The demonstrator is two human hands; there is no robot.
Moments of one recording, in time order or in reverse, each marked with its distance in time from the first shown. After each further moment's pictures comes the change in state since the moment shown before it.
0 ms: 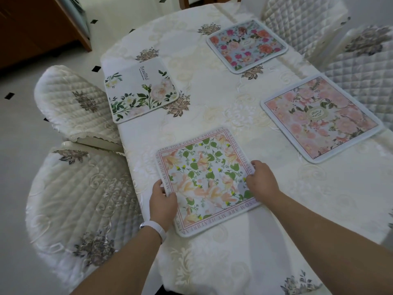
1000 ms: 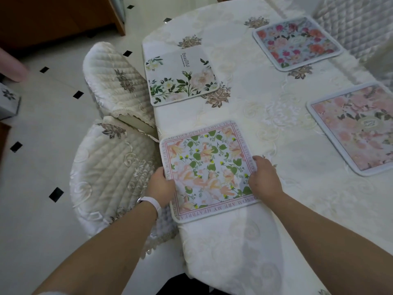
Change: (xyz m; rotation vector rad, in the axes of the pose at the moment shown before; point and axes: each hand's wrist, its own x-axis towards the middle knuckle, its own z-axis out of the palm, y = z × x) left_hand 0.054 -0.032 -0.097 0.200 -0.045 0.016; right_hand -0.015 -0.069 0.069 -0.059 0.014 -0.206
